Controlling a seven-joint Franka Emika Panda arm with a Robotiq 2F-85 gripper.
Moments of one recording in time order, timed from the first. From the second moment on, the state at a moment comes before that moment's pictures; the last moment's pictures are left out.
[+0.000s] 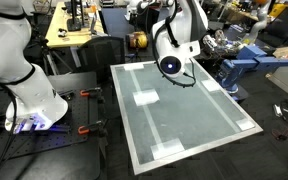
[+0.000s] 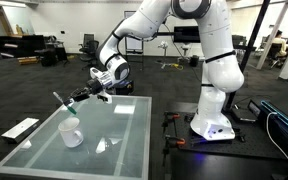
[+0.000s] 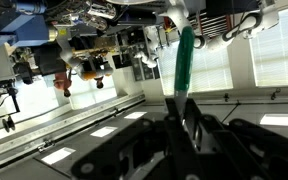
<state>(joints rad) -0.02 0.37 -0.03 -2.14 1.98 2.10 -2.34</state>
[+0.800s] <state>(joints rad) 0.00 0.48 -0.03 -2.09 2.05 2.10 -2.47</state>
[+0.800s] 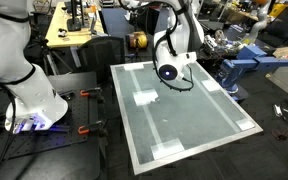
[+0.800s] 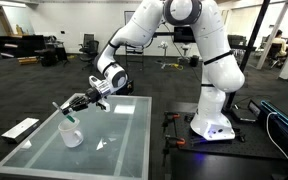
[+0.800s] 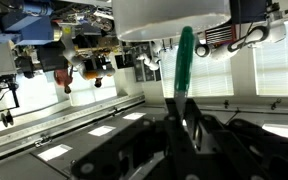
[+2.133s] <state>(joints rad) 0.01 0.46 -0.03 -2.07 2.09 2.09 -2.53</state>
